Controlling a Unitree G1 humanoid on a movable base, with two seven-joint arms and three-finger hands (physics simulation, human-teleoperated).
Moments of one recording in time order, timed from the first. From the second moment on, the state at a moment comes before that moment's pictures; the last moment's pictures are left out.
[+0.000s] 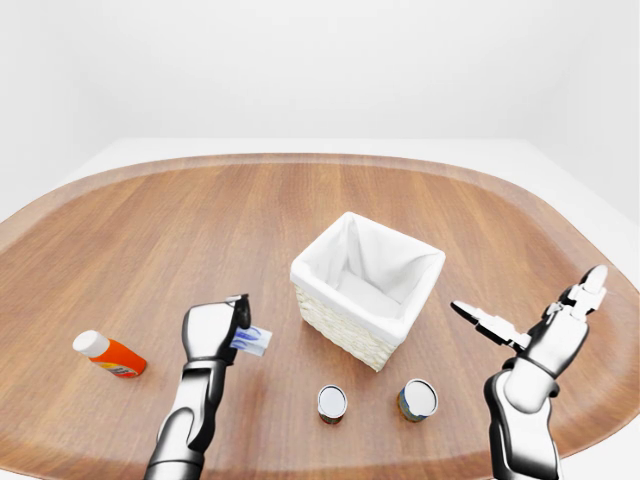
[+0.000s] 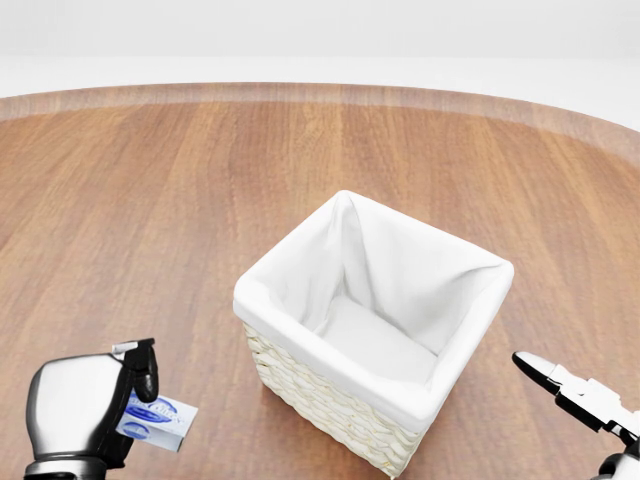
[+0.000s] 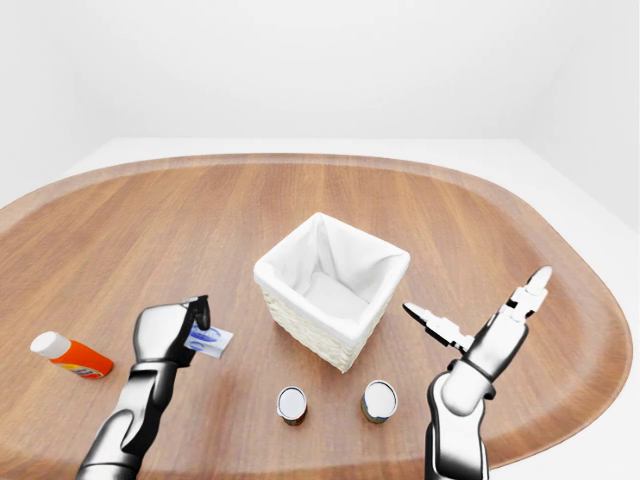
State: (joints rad) left arm -0.02 0.22 0.01 0.27 1.20 -0.09 0.44; right arm 0.12 0.00 -0.29 -0.23 -0.14 -0.05 -0.52
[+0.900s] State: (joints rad) left arm -0.30 0.09 -0.04 -0.24 1.18 -0.06 -0.11; right arm 0.12 0.00 -0.29 -0.22 -0.13 -0.05 -0.52
